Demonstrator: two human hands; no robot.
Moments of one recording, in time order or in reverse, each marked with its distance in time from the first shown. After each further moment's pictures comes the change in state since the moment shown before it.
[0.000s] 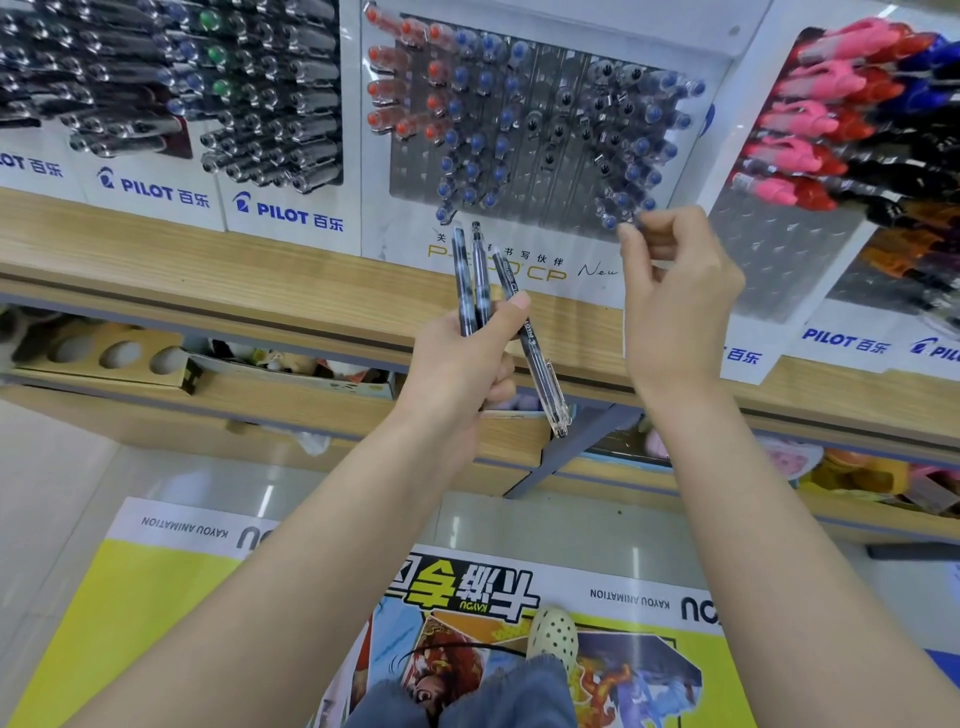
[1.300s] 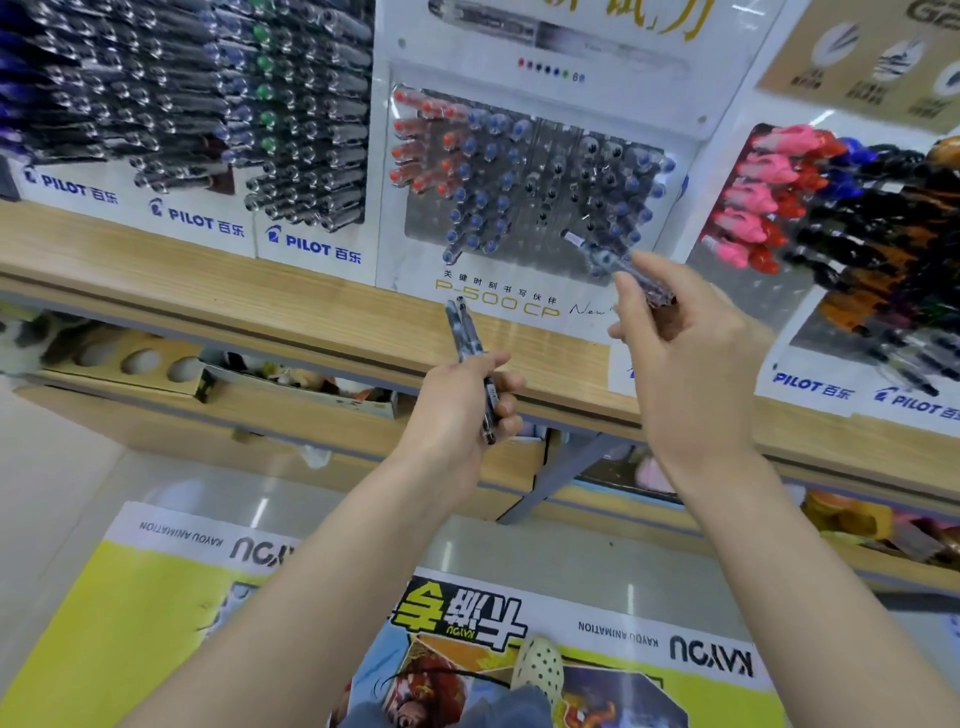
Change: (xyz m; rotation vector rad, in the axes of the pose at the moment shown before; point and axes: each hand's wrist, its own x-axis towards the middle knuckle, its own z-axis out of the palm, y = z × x) left_hand -0.022 0.009 0.011 -0.255 0.092 -0.148; right_hand -0.009 -0.040 -0.050 0.022 -0.107 -0.137
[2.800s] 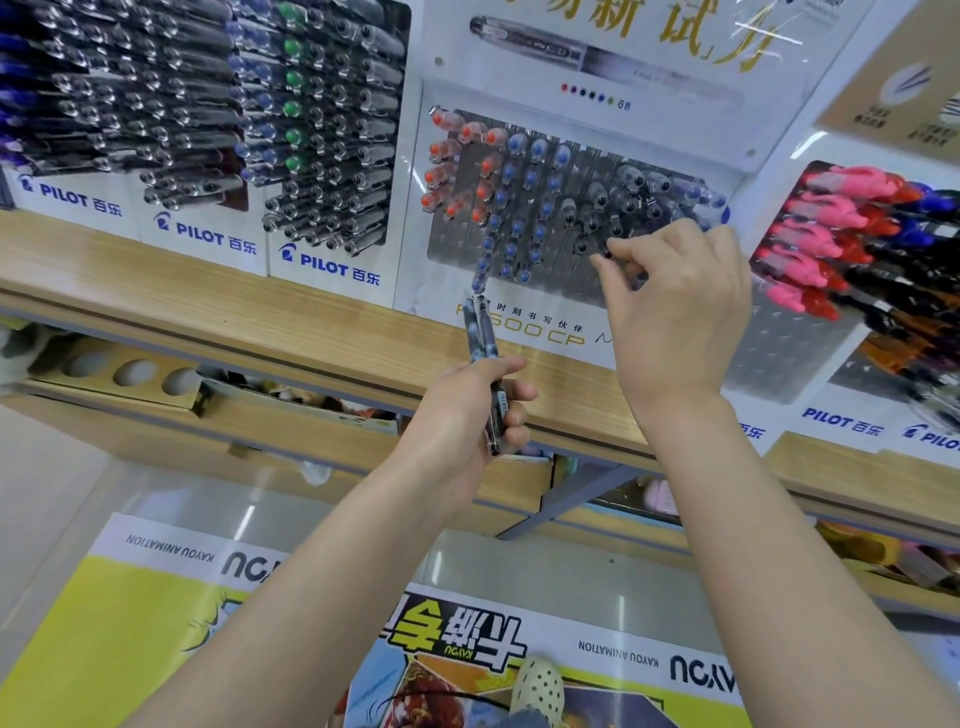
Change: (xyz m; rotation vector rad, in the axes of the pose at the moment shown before) left_hand 0.018 0.026 -0.012 0.027 -0.075 -0.028; right_hand 0.049 0.010 0.058 -0.454 0.147 -0.230
